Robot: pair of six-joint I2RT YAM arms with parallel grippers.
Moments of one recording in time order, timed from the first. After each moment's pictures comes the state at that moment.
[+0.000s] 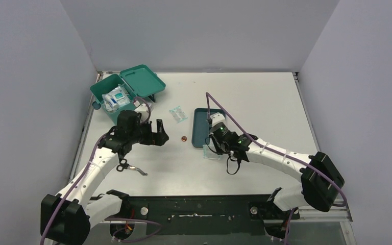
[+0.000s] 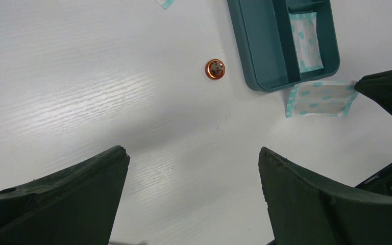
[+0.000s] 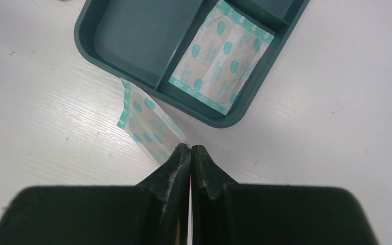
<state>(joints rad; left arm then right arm) -0.31 1.08 0.74 -0.37 0.26 -0.27 0.84 1.38 0.85 -0.39 0.30 0.30</state>
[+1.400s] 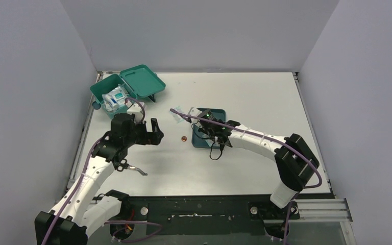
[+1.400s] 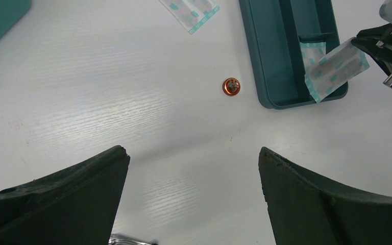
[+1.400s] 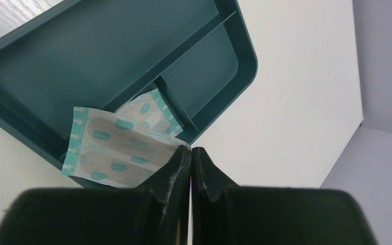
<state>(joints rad) -0.31 0.93 0.73 -0.38 0.13 -0.28 0.81 1.65 1.11 -0.35 0.45 -0.42</state>
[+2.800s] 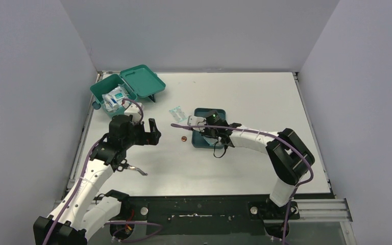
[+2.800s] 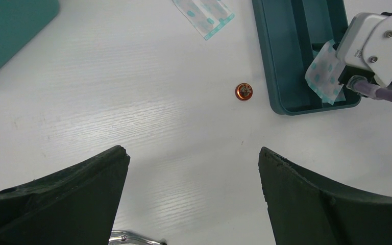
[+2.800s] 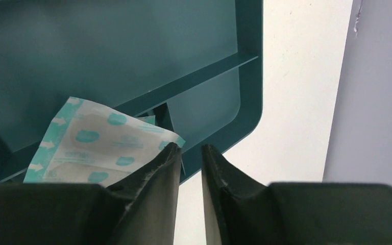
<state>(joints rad) -0.31 0.89 0.72 -0.39 0.07 -0.27 0.72 1.73 1.00 -0.07 0.26 -0.85</state>
